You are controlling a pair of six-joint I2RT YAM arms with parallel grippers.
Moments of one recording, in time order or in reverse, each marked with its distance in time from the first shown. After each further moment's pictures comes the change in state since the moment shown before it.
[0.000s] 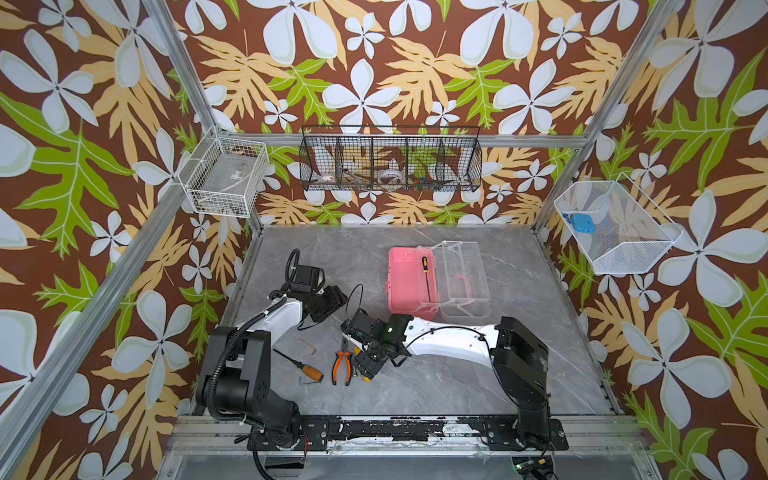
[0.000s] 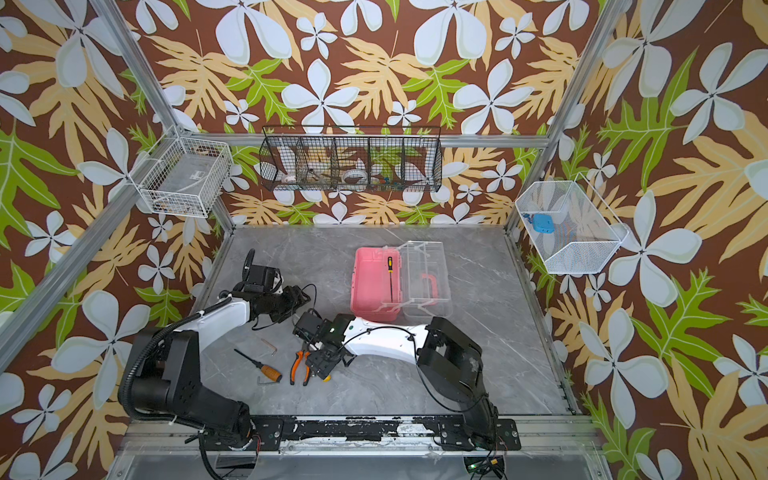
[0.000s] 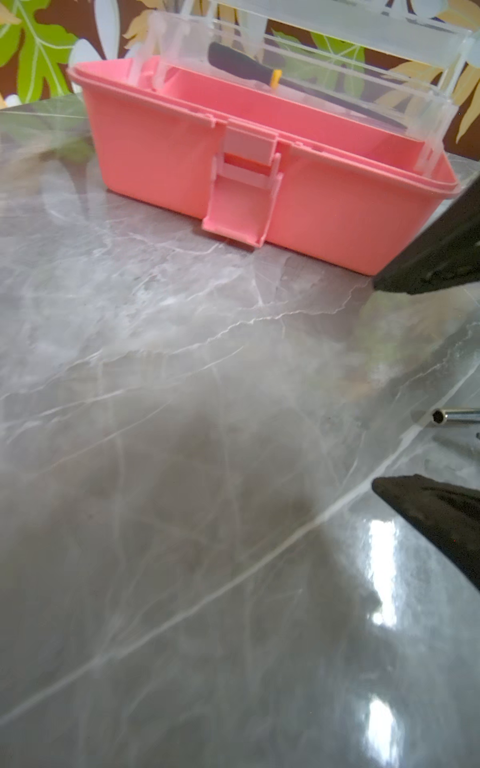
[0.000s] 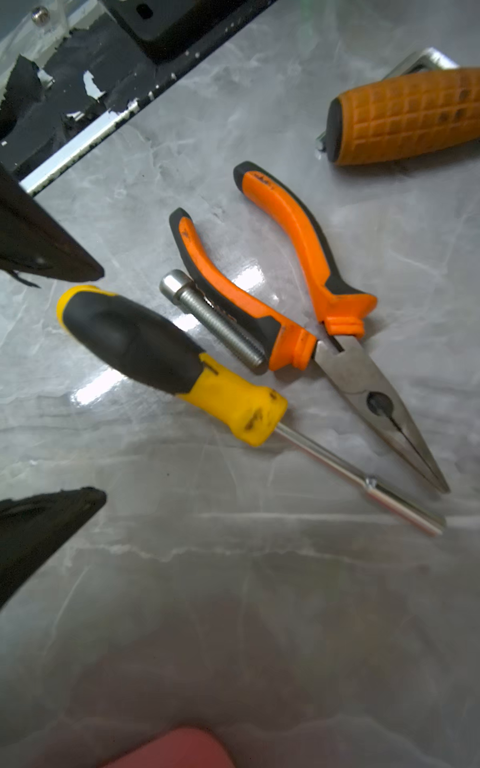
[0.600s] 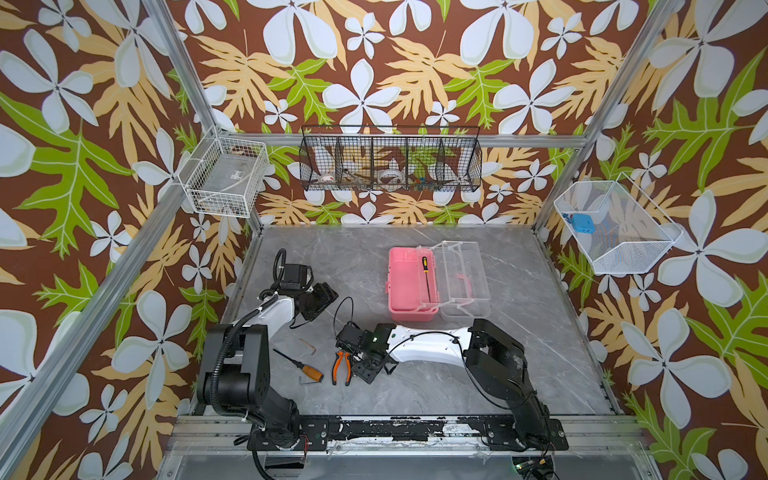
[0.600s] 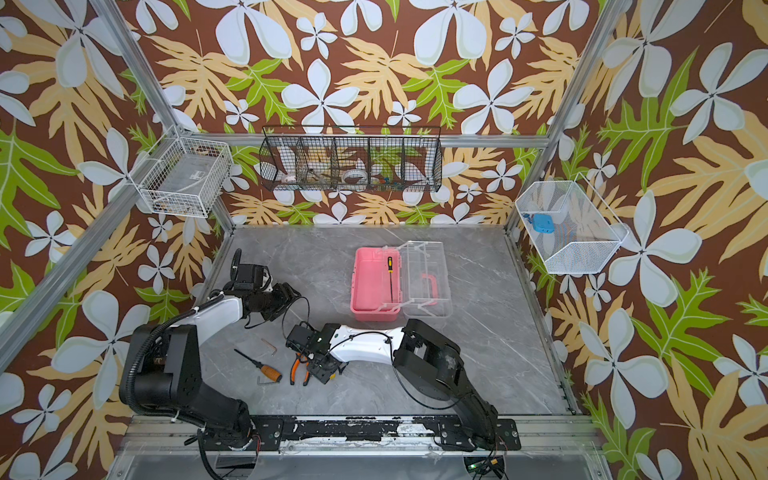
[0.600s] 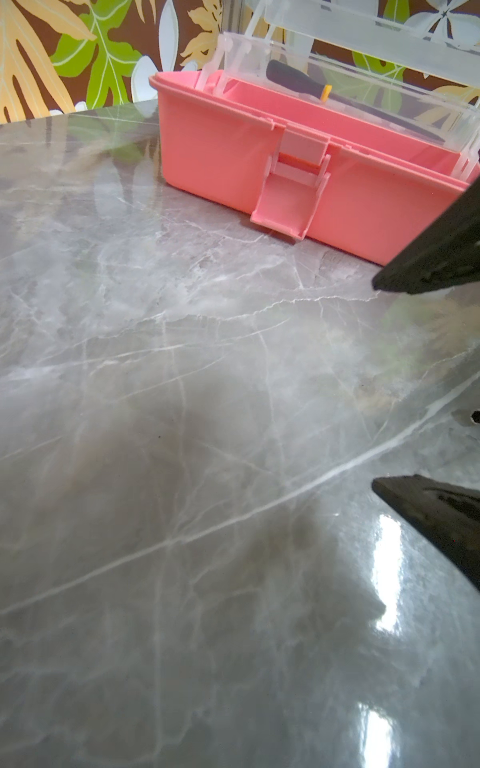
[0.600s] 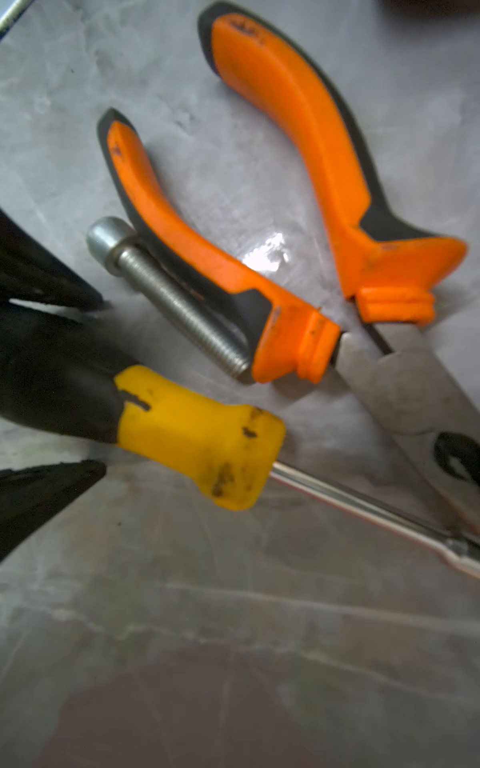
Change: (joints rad) left arm 0.075 0.024 0.008 0.010 0.023 0.000; right arm 0.021 0.126 0.035 -0.002 0.070 0.005
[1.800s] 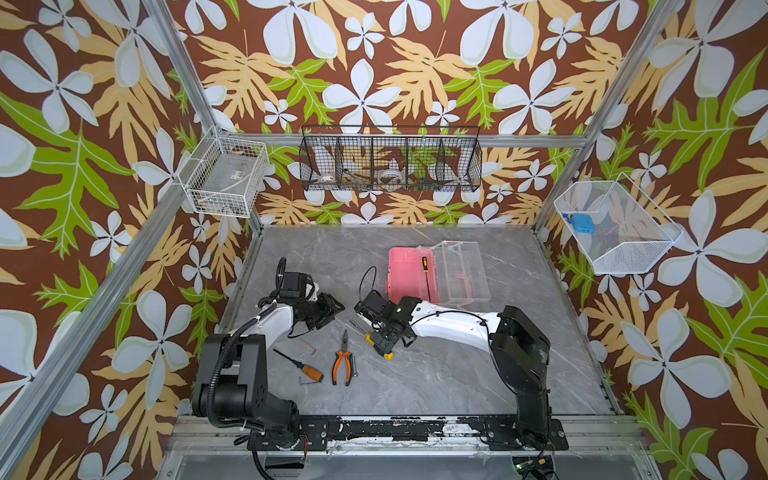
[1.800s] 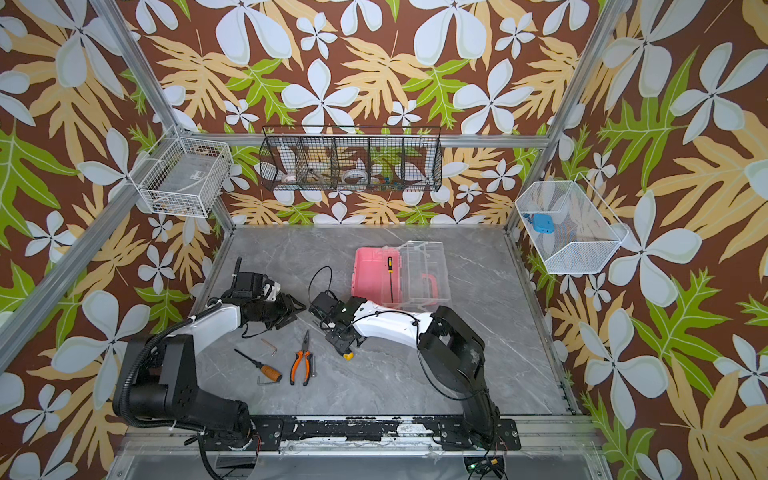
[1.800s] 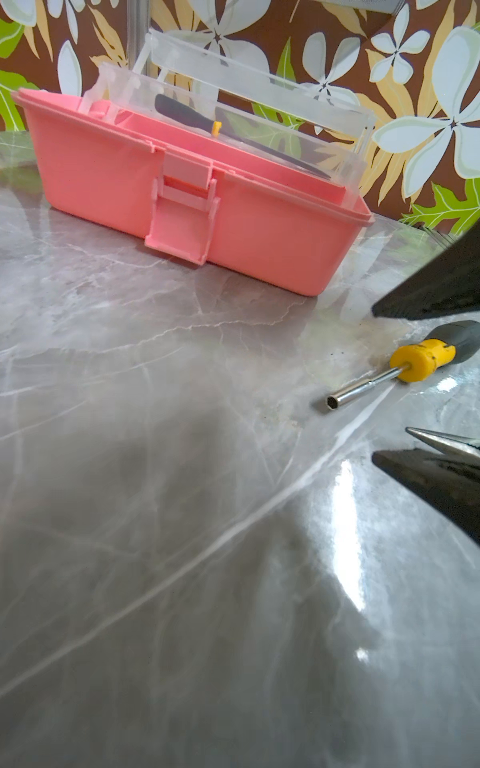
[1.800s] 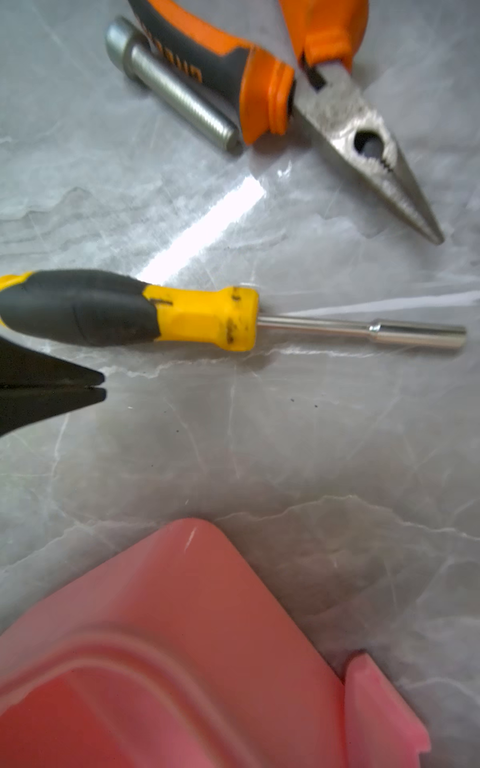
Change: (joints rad) left arm -0.007 -0.072 -0.075 -0.063 0.206 0.068; right arm -0.166 -0.151 -0.048 -0.006 0.056 -0.156
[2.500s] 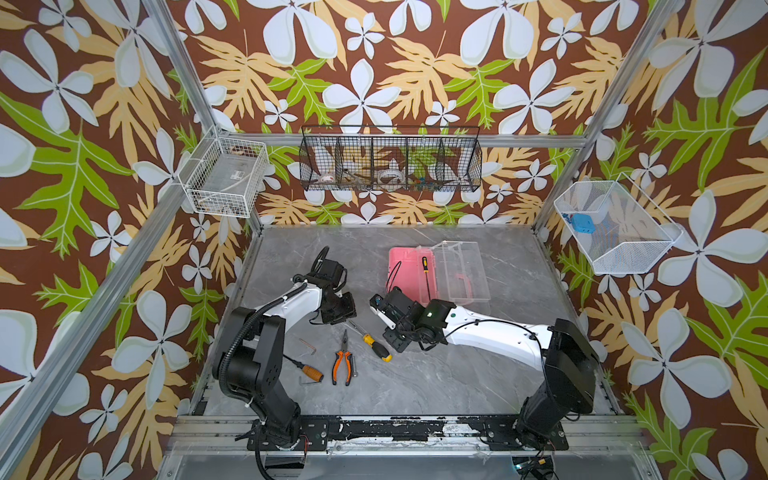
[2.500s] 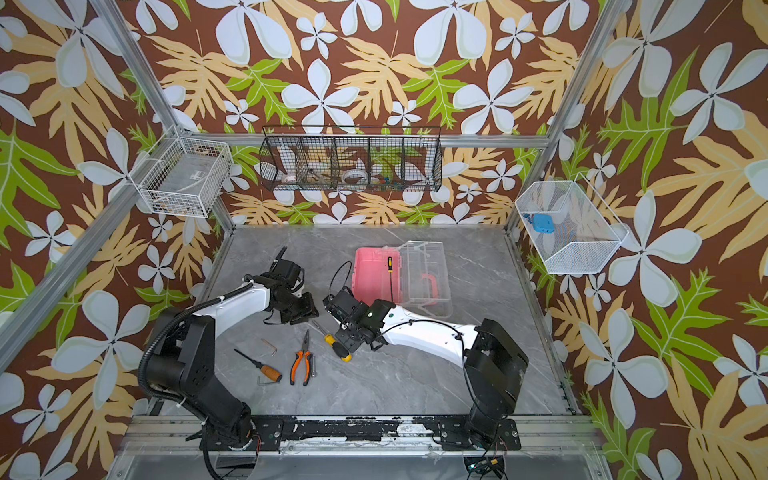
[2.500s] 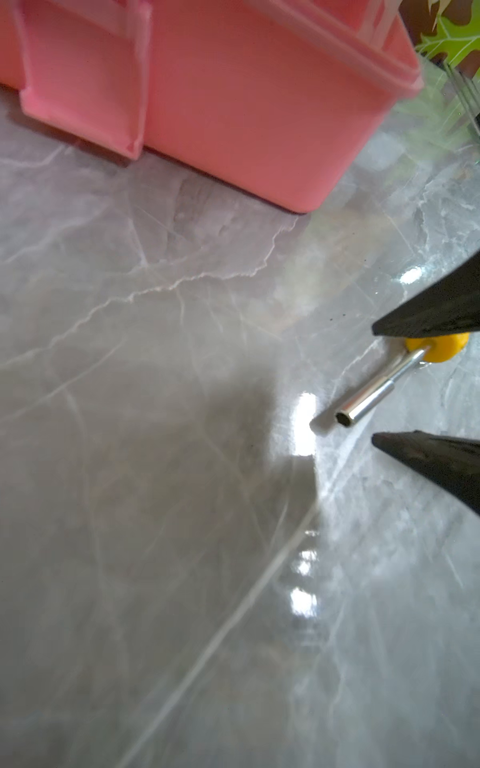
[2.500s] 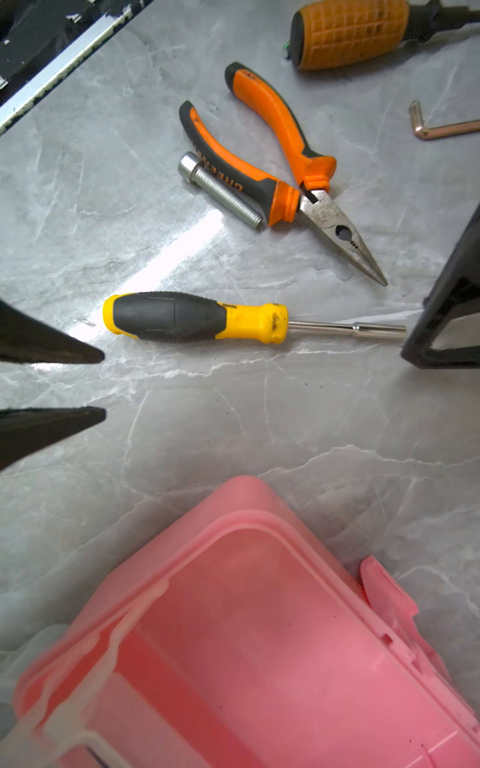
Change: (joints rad) left arm -0.270 0.198 0.276 -0.293 -0.303 0.062; right arm -0.008 -0.271 -0.203 0.093 -0.028 0.078
